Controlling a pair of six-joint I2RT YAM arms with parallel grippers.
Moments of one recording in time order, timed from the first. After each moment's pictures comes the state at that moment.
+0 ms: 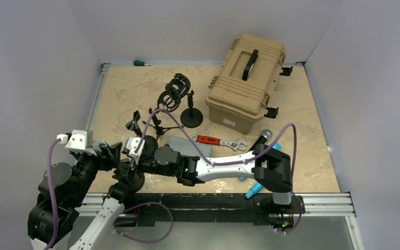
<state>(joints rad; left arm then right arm) -0.37 0.29 1.13 -1.01 -0.20 -0.15 1.41 1.89 1.33 0.58 0.01 0.09</state>
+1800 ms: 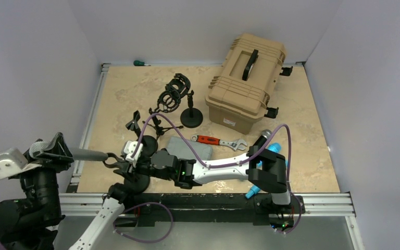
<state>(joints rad) -0.38 0.28 1.32 -0.80 -0.71 -0.03 1.43 1.94 1.35 0.60 0.11 0.03</state>
